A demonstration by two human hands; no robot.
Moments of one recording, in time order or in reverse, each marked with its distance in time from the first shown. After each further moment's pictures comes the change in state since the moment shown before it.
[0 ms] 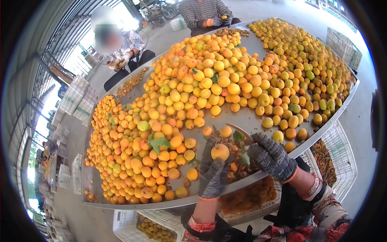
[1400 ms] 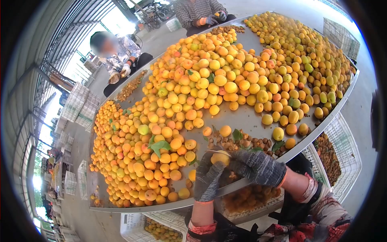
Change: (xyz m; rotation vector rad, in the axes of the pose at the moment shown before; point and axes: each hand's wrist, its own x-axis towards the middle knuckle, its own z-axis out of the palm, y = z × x) left_hand -0.008 0.015 -0.010 0.424 0.136 -0.168; right_hand 0.004 0.016 0.024 -0.291 -0.186 -0.377
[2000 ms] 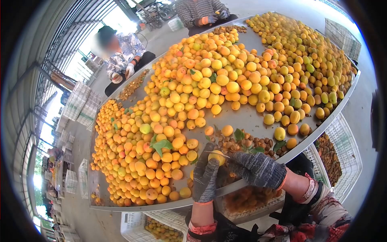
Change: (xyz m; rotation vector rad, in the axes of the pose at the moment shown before) left_hand -0.005 0.009 -0.002 0.035 0.066 -0.063; right_hand 0.005 -0.013 -0.001 -0.035 -0.019 -0.096
